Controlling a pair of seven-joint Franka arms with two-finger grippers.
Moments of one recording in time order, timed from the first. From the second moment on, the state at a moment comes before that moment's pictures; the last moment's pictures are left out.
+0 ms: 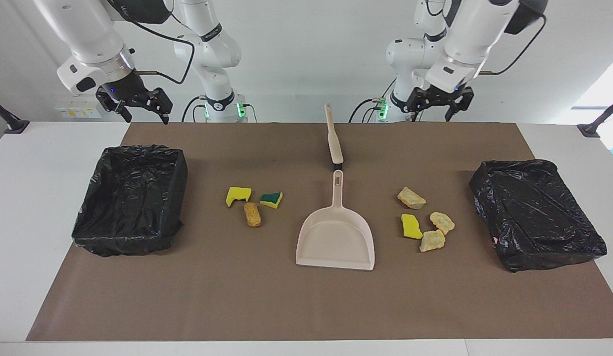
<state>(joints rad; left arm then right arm) -0.22 -0.24 -0.15 -1.92 -0.06 1.56 -0.29 -0.18 -0.04 0.12 -1.60 -0.01 1.43 0.00</state>
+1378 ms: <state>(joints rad) -0.87 -0.23 -0.15 -2.53 -0.12 2.23 -0.92 0.17 0.21 0.14 -1.68 0.02 1.88 0.29</state>
